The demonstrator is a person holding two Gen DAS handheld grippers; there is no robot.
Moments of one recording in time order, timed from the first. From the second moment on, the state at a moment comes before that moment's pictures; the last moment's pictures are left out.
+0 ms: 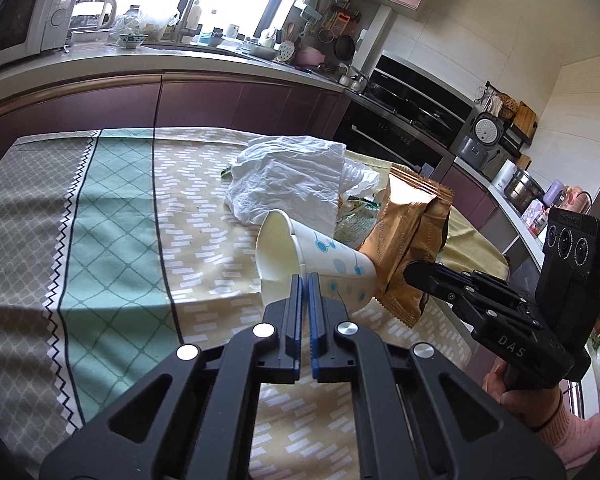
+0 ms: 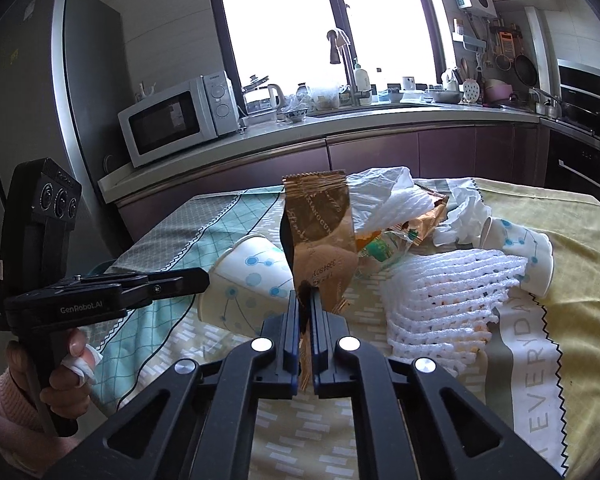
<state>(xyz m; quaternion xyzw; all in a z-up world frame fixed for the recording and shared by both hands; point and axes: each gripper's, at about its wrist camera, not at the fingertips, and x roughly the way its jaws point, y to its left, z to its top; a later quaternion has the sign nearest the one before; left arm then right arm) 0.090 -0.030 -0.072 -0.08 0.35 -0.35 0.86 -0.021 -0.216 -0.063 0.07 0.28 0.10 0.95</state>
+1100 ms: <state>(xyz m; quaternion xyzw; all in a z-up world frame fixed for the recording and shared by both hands) 0.046 0.349 -0.009 -0.14 0.28 0.00 0.95 0.109 0.082 -0.010 0.02 0.30 0.45 0.84</state>
